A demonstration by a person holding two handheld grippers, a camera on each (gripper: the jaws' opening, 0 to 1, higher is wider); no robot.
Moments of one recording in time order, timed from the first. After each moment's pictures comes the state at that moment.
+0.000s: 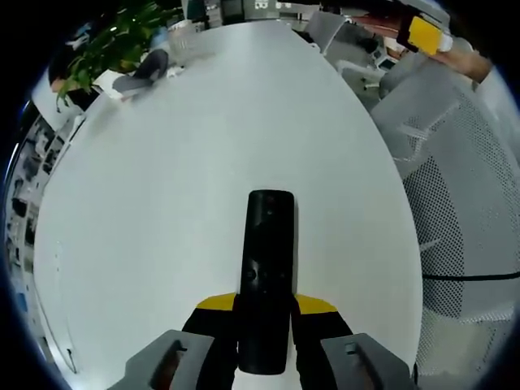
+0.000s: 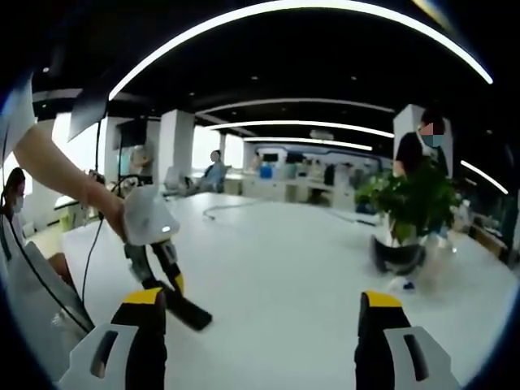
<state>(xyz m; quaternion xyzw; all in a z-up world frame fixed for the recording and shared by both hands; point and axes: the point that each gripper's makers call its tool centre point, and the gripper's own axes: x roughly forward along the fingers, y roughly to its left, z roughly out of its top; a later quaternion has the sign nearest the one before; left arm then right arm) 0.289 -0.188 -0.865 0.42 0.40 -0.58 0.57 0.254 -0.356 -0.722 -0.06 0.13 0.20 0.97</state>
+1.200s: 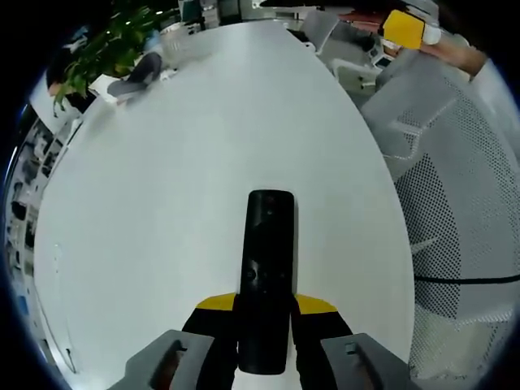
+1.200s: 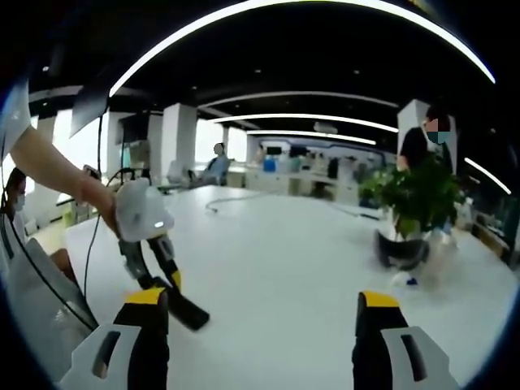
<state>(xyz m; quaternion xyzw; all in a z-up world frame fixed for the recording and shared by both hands) 0.273 -0.189 -0.866 0.42 0.40 -0.58 0.57 0.252 -0.354 -0.729 -0.06 0.15 0.21 0.96</state>
